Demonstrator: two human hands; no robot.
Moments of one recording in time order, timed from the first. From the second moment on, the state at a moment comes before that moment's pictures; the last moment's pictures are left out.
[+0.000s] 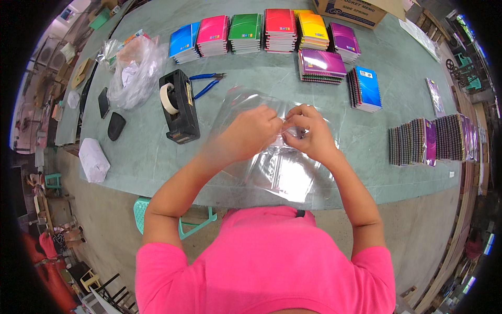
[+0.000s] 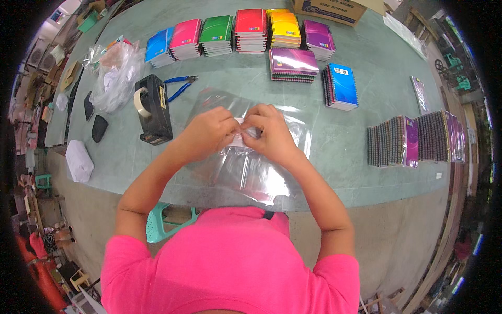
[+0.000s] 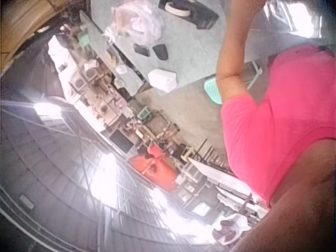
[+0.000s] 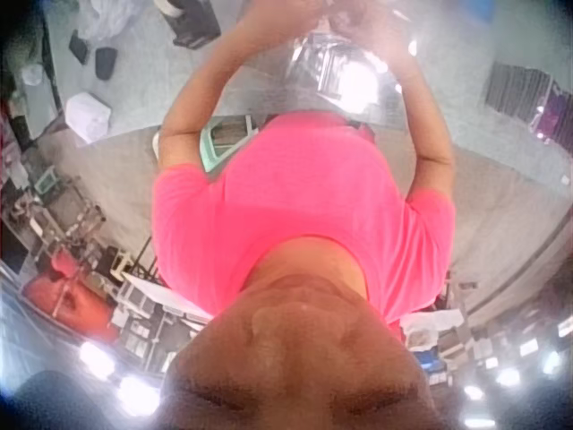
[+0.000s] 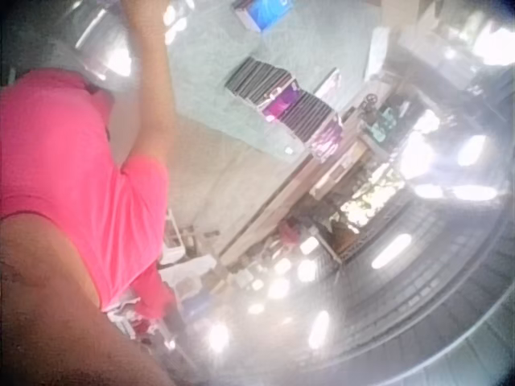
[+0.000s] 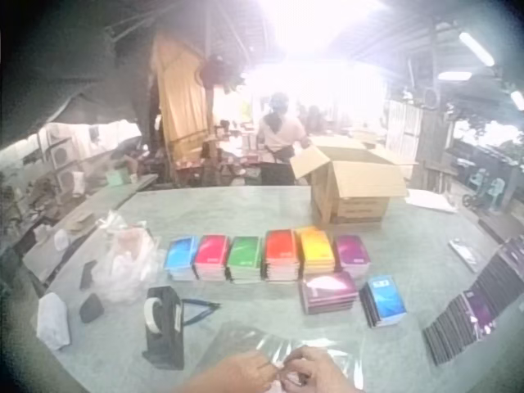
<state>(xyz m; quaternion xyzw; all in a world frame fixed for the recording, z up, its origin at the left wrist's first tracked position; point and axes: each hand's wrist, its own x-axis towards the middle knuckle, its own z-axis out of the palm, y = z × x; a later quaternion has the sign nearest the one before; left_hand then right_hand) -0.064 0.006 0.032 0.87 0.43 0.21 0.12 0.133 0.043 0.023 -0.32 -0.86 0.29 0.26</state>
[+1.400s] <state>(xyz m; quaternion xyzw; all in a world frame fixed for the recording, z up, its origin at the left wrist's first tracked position) -0.087 -0.106 0.017 0.29 0.61 0.59 0.44 0.127 -0.002 -0.023 -0.26 -0.86 0.17 0.41</state>
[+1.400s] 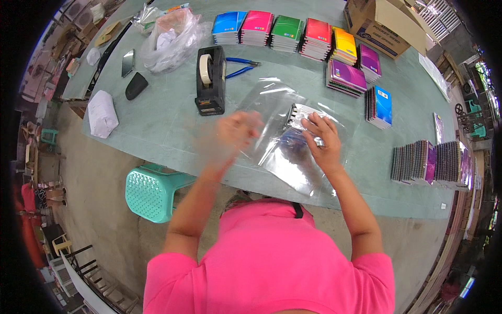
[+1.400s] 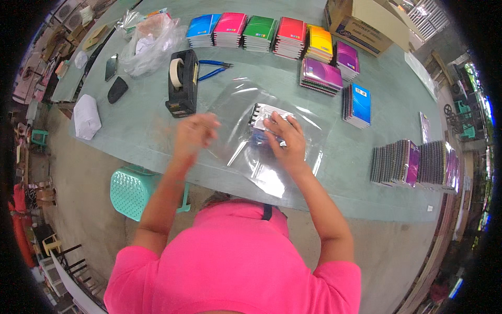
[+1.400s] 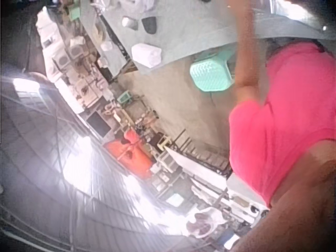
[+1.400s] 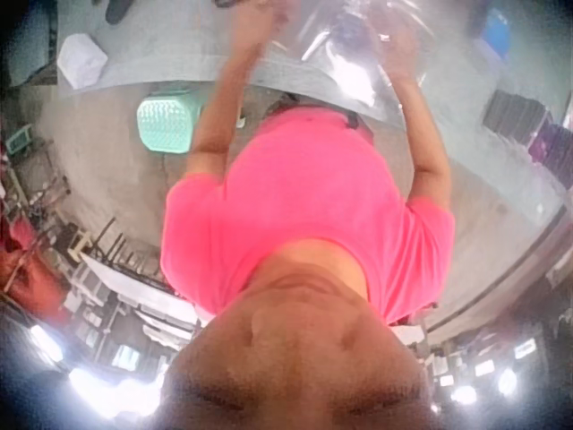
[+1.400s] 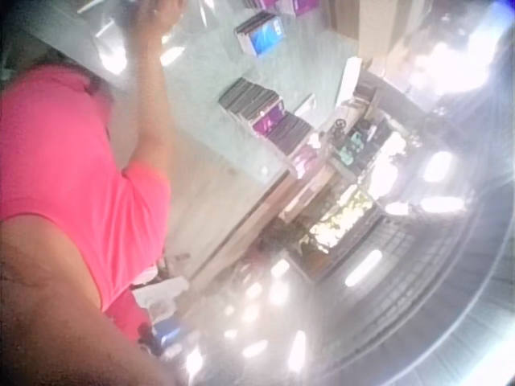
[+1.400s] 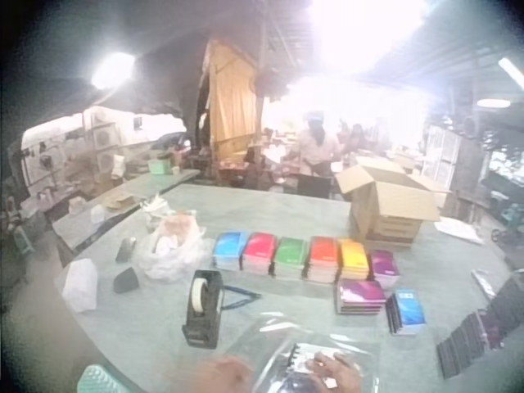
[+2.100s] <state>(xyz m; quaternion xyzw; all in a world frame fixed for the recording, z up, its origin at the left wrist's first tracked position) 0.008 -0.109 -0.070 0.51 0.63 0.39 0.43 0.100 0.048 0.038 -0.34 -0.91 0.16 0.16</state>
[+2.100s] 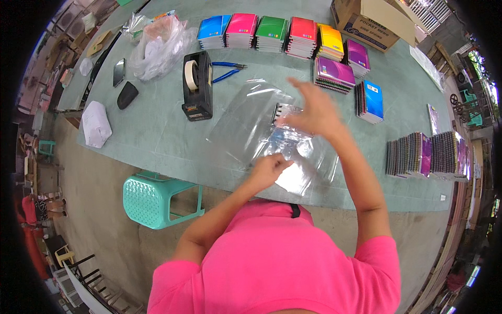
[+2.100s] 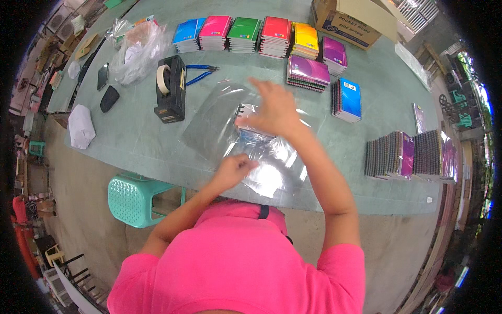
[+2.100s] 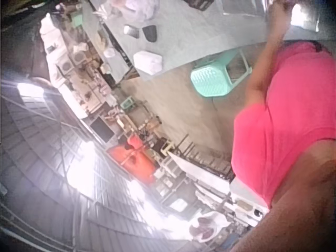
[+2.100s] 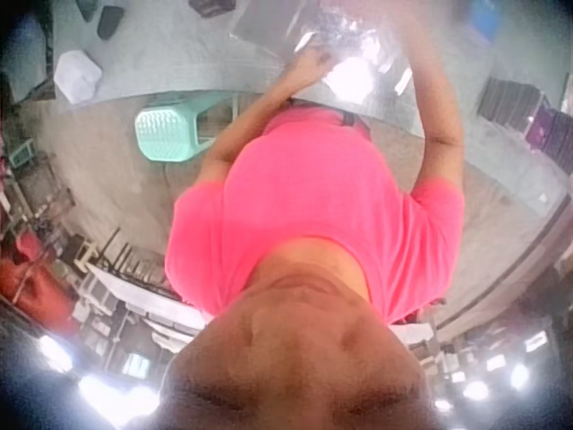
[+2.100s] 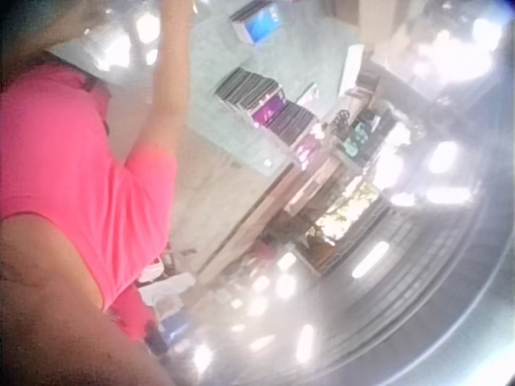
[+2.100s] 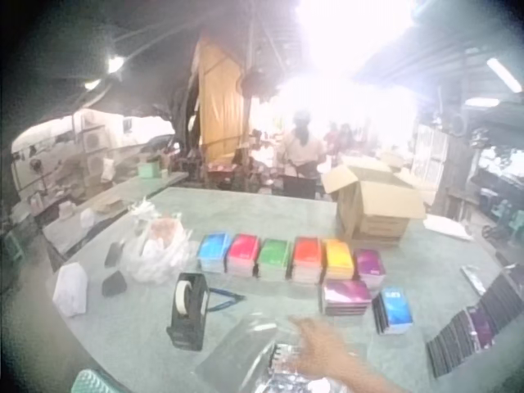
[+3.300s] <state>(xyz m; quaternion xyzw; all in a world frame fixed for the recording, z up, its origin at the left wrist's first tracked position) -0.054 -0.055 0.084 0.90 0.44 -0.02 0.08 0.149 -0.008 -0.022 -0.32 -0.84 0.24 0.36</state>
